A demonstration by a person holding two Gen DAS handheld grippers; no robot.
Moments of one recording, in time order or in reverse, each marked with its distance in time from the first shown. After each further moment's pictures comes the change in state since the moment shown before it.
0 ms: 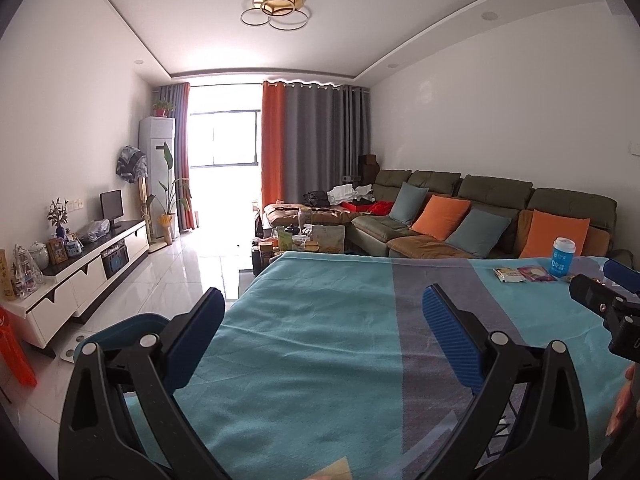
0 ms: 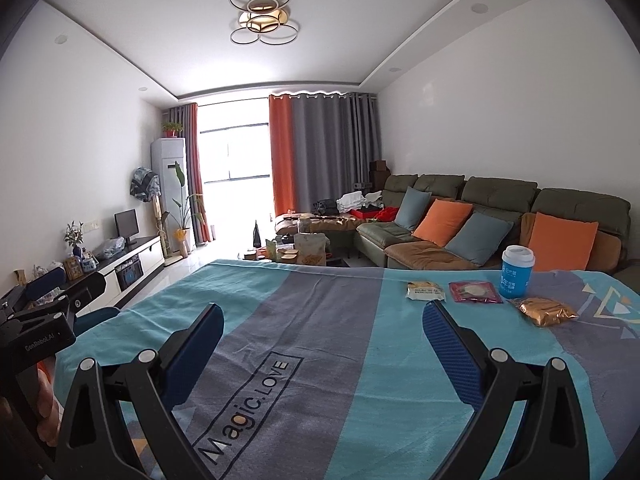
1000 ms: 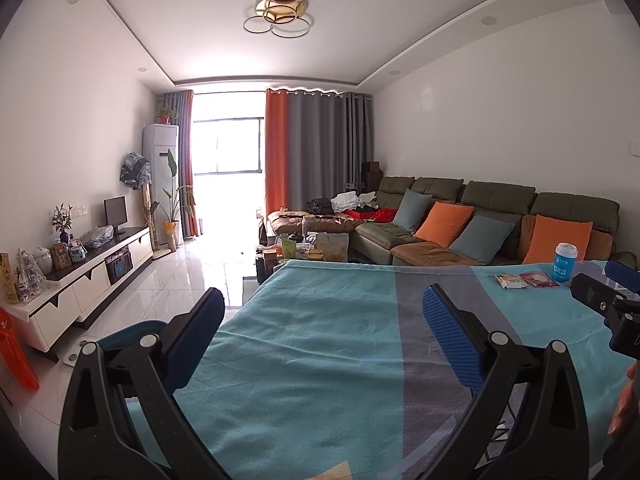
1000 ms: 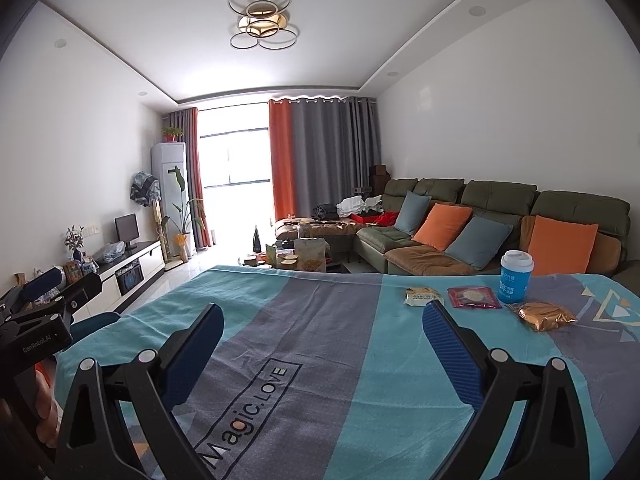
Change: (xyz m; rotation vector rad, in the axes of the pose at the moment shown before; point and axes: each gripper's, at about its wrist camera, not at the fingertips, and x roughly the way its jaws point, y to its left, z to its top) left arm -0.005 0.003 0.007 0.006 -0.026 0.012; right arm 0.001 -0.007 0.008 0.006 -0.012 0.000
